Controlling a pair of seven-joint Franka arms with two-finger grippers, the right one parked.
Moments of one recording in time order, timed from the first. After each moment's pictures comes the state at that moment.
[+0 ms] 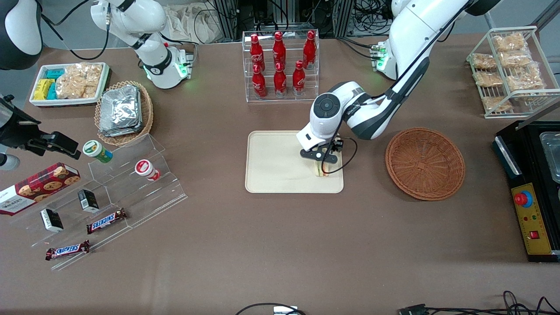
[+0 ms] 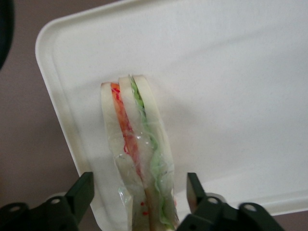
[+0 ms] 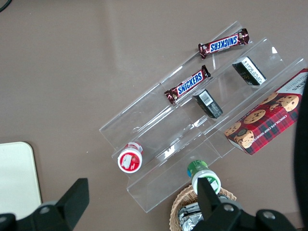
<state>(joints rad) -0.11 0.48 -0.64 -2.03 0.37 2.31 -0.74</state>
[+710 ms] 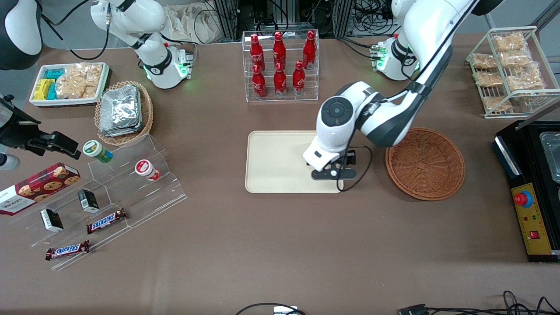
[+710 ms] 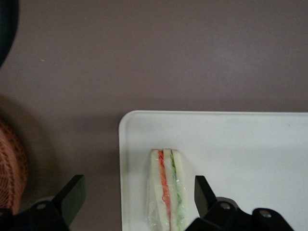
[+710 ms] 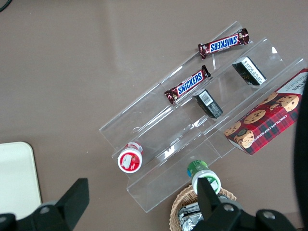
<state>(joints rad) -0.10 0.48 -0.58 -1.68 0.37 2.01 -0.82</state>
